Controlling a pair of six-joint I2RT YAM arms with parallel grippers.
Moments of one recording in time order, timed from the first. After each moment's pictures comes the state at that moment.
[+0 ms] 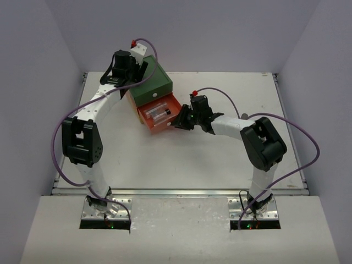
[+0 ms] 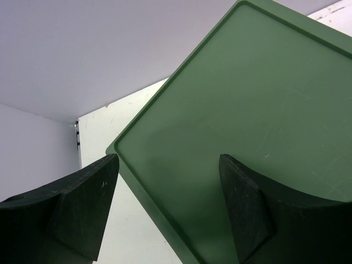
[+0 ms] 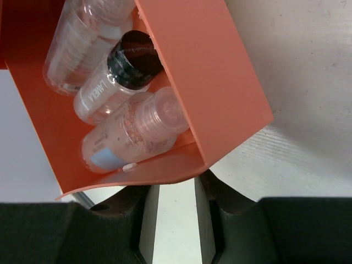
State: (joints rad) left arm -0.16 1.84 1.62 -0.19 -0.16 0.37; right arm 0.55 1.89 1.10 0.13 -0.27 0.85
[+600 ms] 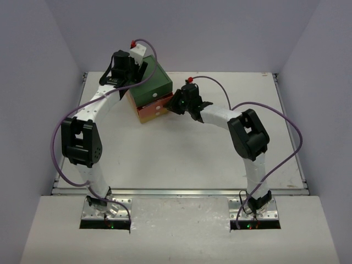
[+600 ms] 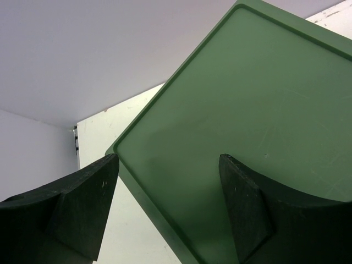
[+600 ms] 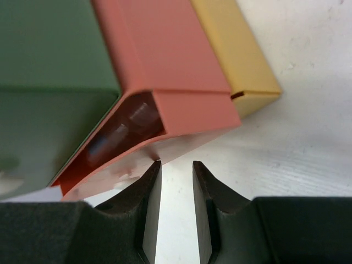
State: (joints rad) left arm -0.16 1.83 1.59 -0.16 -0.13 0.38; right arm 0.55 2.12 1.43 0.16 -0.12 0.92
